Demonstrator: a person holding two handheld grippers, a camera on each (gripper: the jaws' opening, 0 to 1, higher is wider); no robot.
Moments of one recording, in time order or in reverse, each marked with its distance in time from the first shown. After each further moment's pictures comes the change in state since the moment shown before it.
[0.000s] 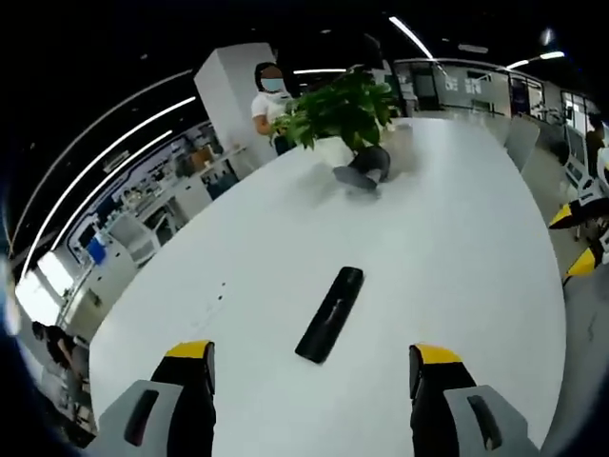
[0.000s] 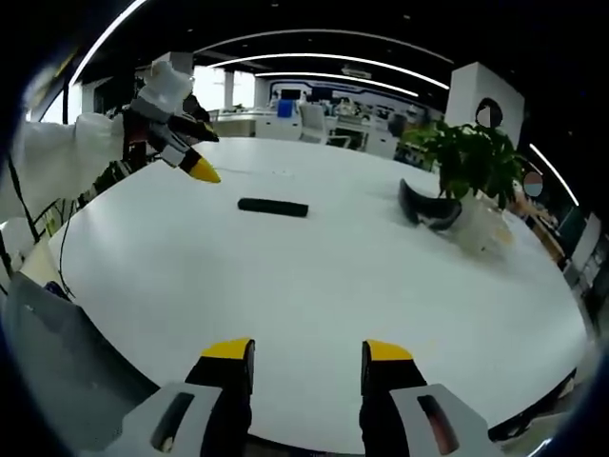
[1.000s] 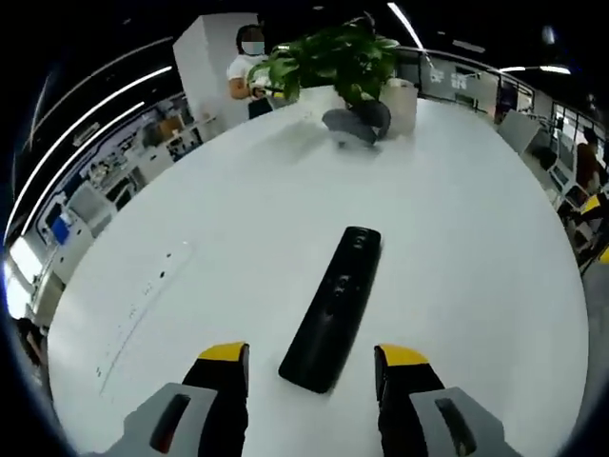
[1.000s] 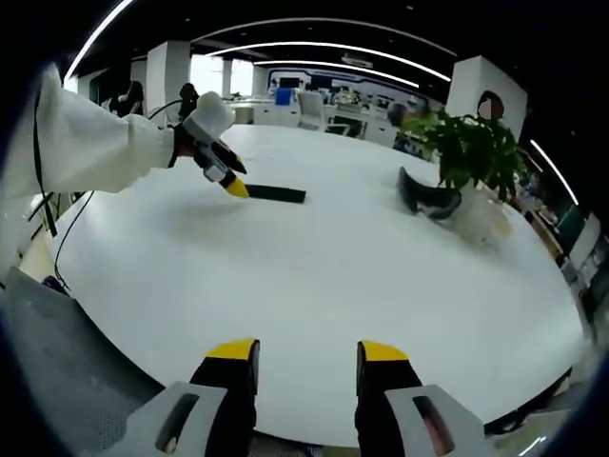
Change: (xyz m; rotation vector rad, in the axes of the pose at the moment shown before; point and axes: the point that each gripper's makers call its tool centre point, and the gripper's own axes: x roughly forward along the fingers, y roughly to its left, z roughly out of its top) left arm 0.104 0.005 -0.042 -0.058 0.106 -0.160; right arm 0.003 -0.005 -0.010 0.000 0.056 -0.013
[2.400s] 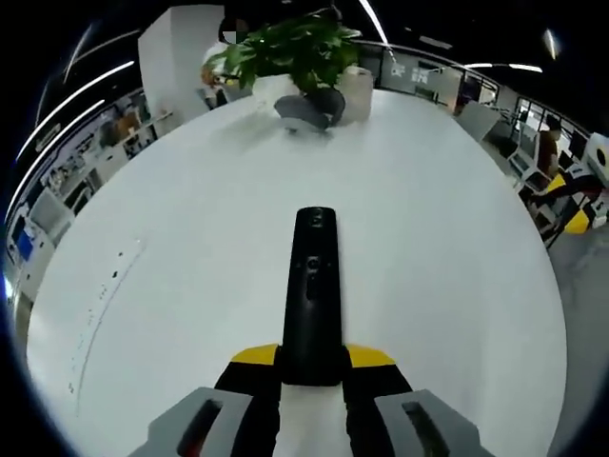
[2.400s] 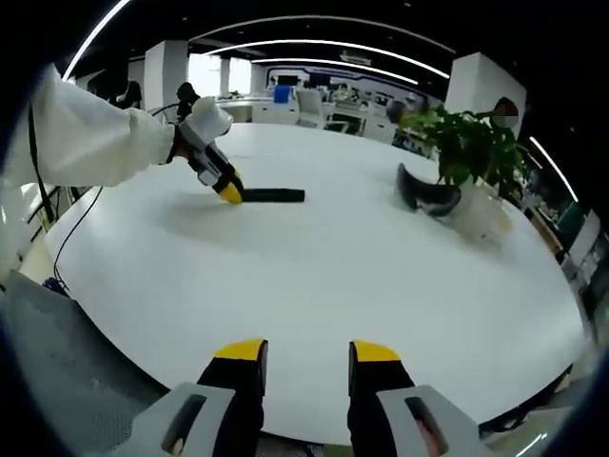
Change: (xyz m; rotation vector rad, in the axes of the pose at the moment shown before) left arm -0.005 -0.046 -0.015 0.092 0.051 -0.214; right arm -0.001 -0.001 0.000 0.010 0.005 -0.001
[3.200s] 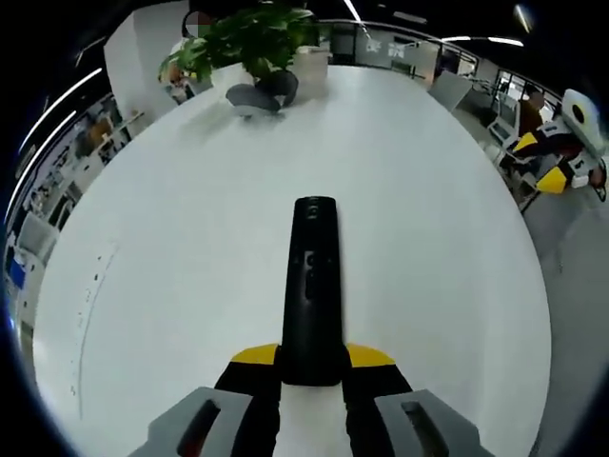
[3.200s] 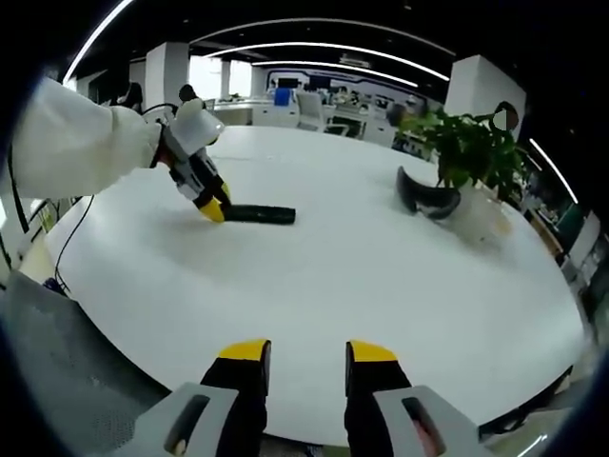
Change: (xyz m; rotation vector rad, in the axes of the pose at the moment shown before) left arm -0.007 -0.039 -0.020 0.086 0.093 -0.055; right arm -0.001 0.000 0.001 -0.004 -0.014 0.001
